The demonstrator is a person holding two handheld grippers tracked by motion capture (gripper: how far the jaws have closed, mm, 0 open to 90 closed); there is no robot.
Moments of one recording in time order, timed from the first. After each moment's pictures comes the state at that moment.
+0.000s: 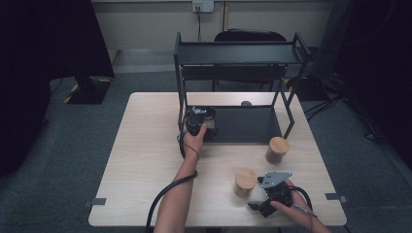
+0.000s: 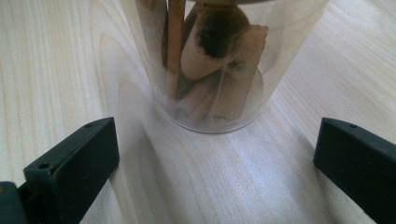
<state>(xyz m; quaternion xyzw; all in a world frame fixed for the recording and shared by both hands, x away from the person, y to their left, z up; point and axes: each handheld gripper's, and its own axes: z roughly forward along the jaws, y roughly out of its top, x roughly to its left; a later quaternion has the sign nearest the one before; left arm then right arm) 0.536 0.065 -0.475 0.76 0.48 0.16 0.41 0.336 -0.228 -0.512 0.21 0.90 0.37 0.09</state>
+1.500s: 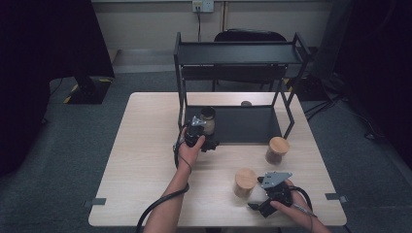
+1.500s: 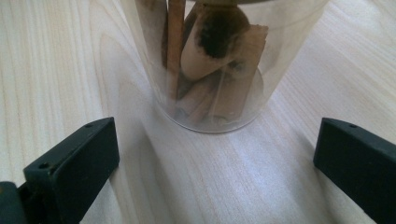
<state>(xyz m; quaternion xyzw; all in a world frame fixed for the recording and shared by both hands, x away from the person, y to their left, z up) 0.499 0.073 -0.482 0.79 0.41 0.12 0.44 0.336 -0.228 -0.511 0.21 0.90 0.37 0.09</state>
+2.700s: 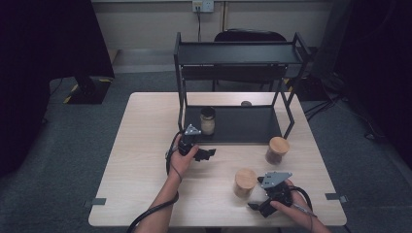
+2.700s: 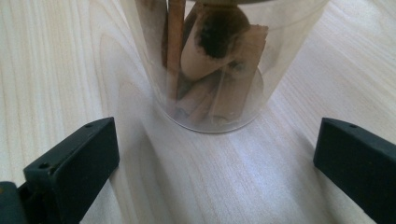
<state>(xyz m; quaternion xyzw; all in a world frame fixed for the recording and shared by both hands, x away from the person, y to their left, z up) 0.473 0.094 -0.491 0.81 0.38 0.09 0.44 0.336 -0.228 -0.512 0.21 0.90 0.37 0.09</state>
